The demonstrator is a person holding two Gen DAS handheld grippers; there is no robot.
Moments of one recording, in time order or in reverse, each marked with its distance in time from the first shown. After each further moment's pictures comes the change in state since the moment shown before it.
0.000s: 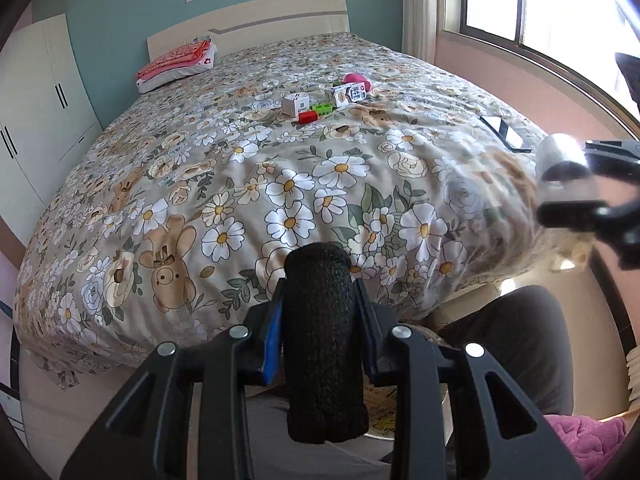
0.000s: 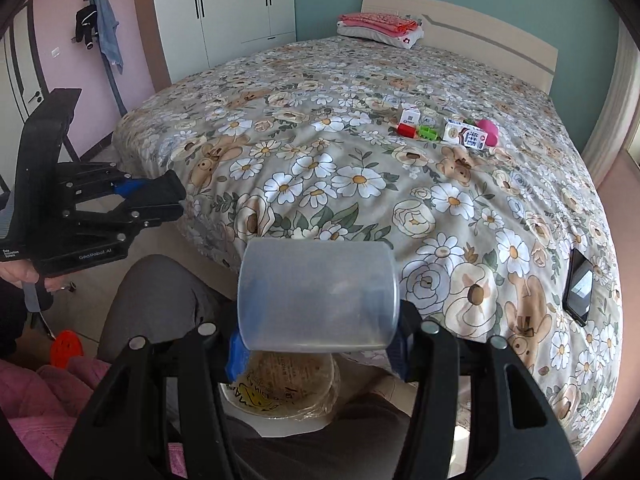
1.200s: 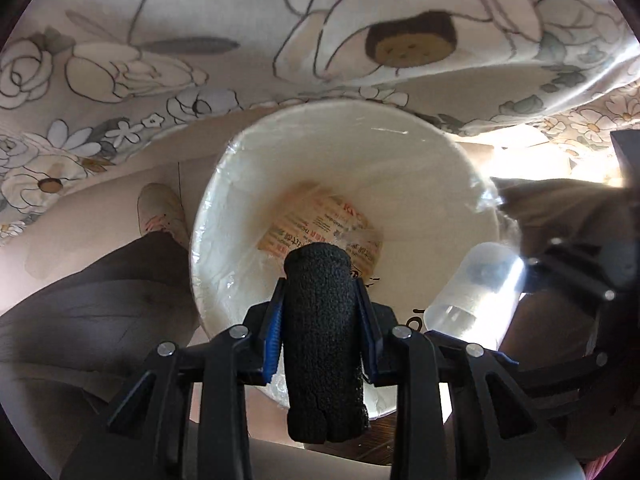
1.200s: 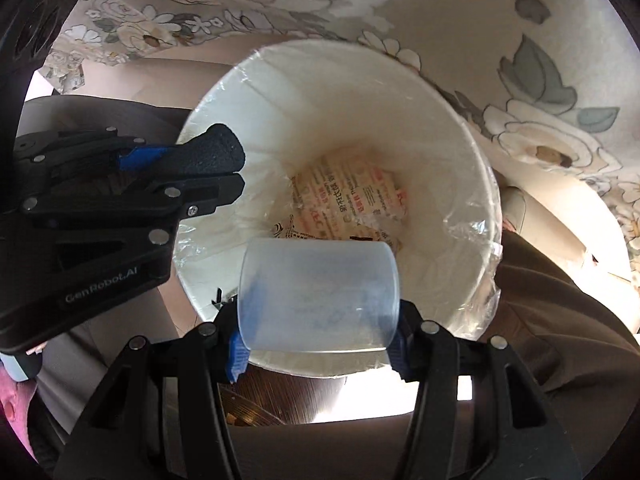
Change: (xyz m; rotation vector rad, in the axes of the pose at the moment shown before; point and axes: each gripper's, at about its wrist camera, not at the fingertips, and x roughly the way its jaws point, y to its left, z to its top) left arm 0.291 -0.042 -0.159 -0.205 0.682 -0.255; right arm 0.324 0.038 -0.177 0.284 0.728 0.165
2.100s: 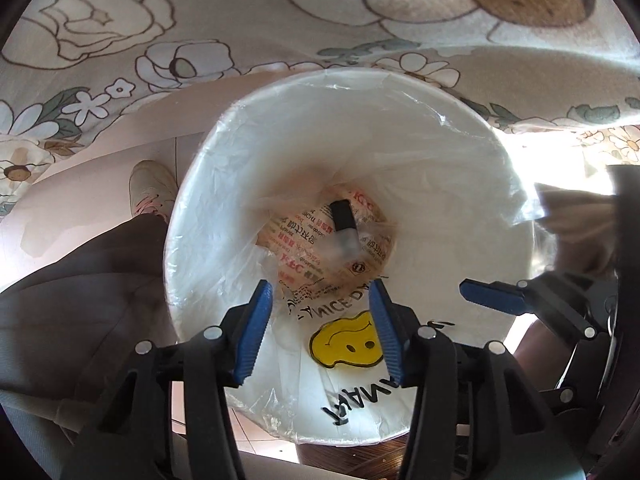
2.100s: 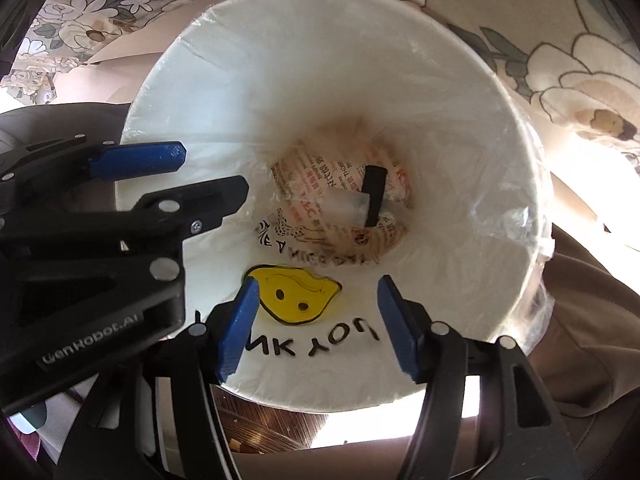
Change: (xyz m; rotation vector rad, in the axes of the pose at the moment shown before) left arm 0.032 0.012 0.012 -0.056 0.066 0.015; right arm 0.048 -0.006 0.019 0.088 0.067 -0.012
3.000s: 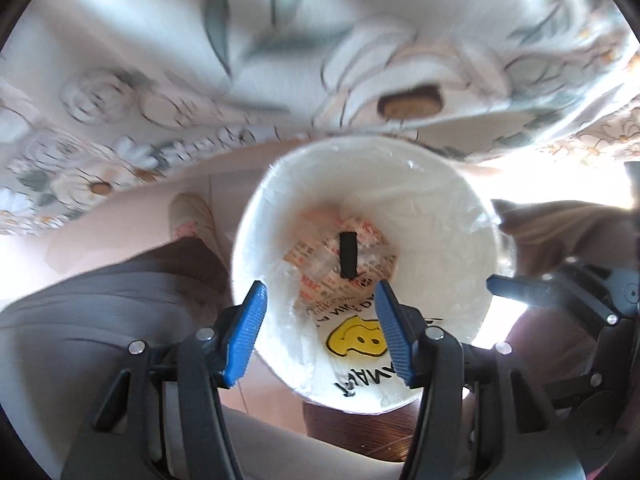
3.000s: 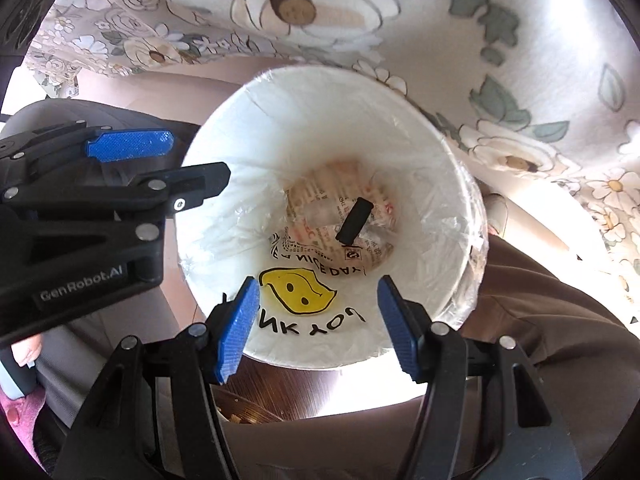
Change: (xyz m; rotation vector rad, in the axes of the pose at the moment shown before) left arm -0.085 -0.006 -0.028 0.026 -0.183 0.084; right arm -0.079 0.011 -0.034 -0.089 -0.167 -0.042
